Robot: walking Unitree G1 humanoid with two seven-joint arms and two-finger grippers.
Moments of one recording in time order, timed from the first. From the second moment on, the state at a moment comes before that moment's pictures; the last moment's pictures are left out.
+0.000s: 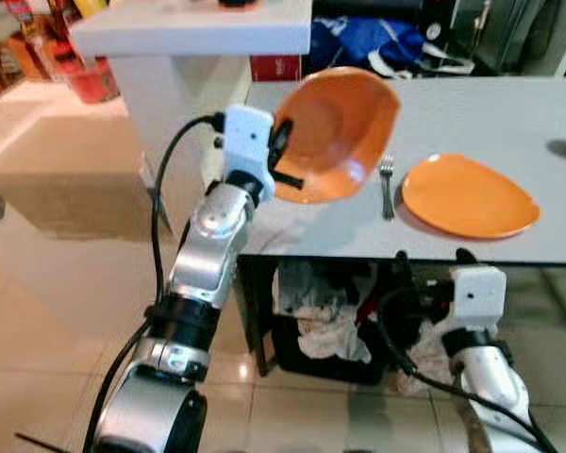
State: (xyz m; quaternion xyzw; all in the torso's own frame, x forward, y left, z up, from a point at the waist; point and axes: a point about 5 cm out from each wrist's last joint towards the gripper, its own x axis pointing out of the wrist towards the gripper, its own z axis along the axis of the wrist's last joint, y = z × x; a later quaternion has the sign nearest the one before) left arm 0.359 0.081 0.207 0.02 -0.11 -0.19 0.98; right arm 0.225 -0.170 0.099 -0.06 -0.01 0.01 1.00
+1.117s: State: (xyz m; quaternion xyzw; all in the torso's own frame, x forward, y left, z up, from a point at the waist) left arm 0.356 0.087 0.206 0.02 -0.13 -0.21 0.97; right arm 0.226 -0.160 0.100 -0.06 -0.01 0.02 1.00
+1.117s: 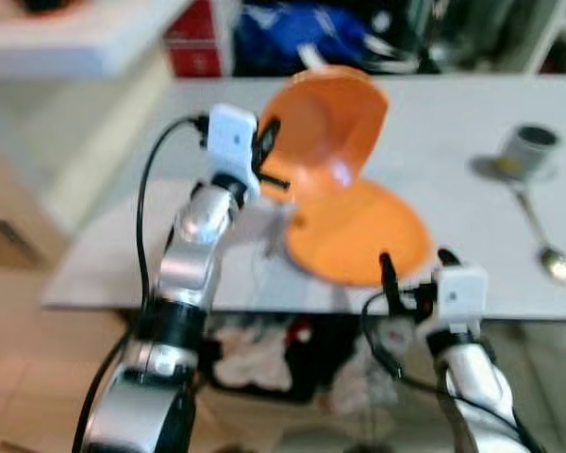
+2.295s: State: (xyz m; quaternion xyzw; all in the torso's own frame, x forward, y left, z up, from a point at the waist) left arm 0.359 0.040 0.177 -0.24 0.11 -0.27 0.93; right arm 0.221 -0.168 0.097 -0.06 0.00 0.01 1.00
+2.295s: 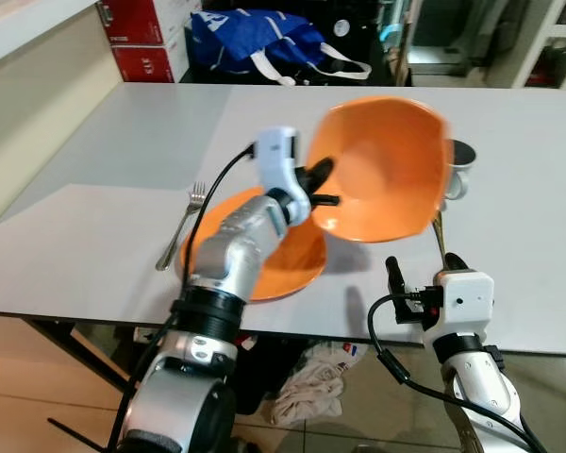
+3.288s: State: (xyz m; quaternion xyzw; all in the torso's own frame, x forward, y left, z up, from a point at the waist) left arm 0.357 0.019 0.179 -0.25 0.28 -0.28 0.89; right arm 0.218 -0.169 0.093 -0.07 0.02 0.01 1.00
